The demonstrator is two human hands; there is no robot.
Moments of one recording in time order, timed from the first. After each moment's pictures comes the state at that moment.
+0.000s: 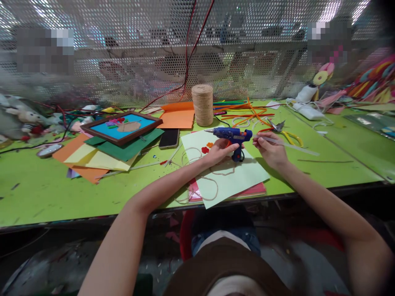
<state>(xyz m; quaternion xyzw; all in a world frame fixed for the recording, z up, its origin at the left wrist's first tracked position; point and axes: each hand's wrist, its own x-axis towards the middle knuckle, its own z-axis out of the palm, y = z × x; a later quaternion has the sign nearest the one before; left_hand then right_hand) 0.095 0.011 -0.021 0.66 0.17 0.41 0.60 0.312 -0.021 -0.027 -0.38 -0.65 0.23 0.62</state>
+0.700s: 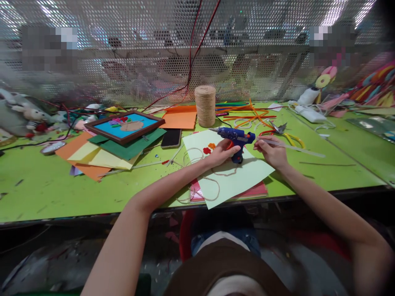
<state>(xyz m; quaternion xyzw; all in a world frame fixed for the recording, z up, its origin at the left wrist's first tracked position) 0.098 0.019 -0.033 0.69 0.17 0.44 0.55 0.299 -0.031 -0.016 -0.48 -0.55 0.30 0.61</state>
